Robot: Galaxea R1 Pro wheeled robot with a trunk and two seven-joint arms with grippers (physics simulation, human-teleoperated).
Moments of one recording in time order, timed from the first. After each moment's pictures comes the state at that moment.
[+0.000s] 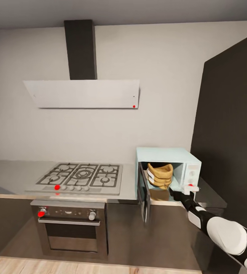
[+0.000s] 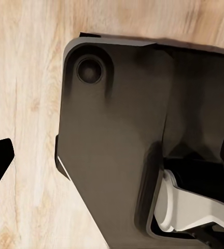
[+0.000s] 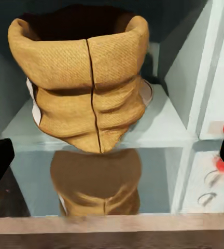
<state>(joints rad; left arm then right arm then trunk) 0.00 -0.03 0.13 -0.03 0.00 0.01 0.00 -0.93 -0.17 -0.62 0.07 0.51 -0.46 0.13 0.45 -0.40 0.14</state>
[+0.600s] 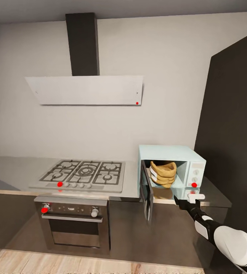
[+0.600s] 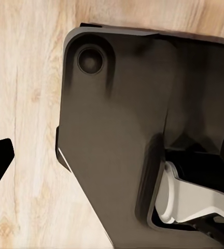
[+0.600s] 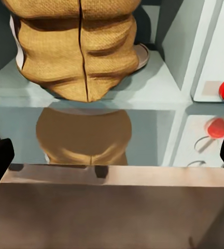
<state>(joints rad) 0.00 -0.03 0.13 -0.03 0.00 0.01 0.00 -0.87 -0.21 -0.61 0.07 0.53 -0.47 0.13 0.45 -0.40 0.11</state>
